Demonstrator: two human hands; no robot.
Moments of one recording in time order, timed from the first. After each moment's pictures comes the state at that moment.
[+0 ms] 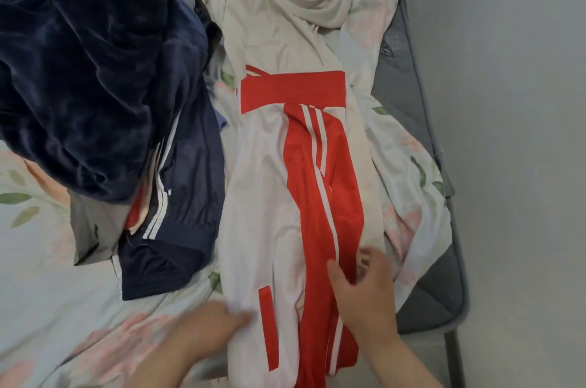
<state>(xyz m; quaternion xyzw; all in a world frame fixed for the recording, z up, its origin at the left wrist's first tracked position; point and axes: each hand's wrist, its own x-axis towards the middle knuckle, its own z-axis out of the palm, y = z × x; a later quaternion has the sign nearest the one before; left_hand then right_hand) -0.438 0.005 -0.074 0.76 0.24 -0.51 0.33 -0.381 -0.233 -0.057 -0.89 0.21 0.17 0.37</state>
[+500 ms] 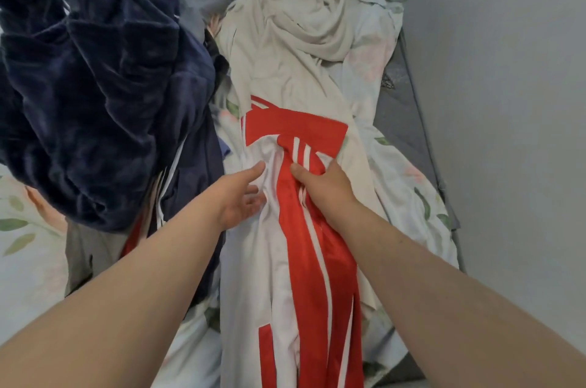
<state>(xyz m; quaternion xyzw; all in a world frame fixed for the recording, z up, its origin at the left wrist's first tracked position) -0.217 0.023 -0.070 0.47 0.43 -0.24 0.73 -0.185 -0.148 -0.049 -0.81 0.18 0.22 0.52</state>
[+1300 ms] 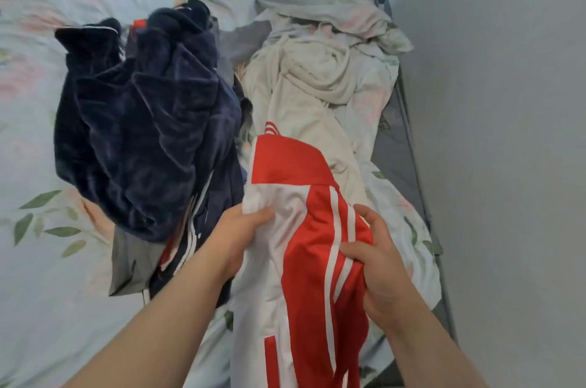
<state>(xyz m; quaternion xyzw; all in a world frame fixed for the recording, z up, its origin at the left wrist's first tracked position) -0.281 0.030 0.039 0.54 0.33 -0.18 0.75 -0.276 -0.192 0.075 -0.65 0.18 0.25 0.70</state>
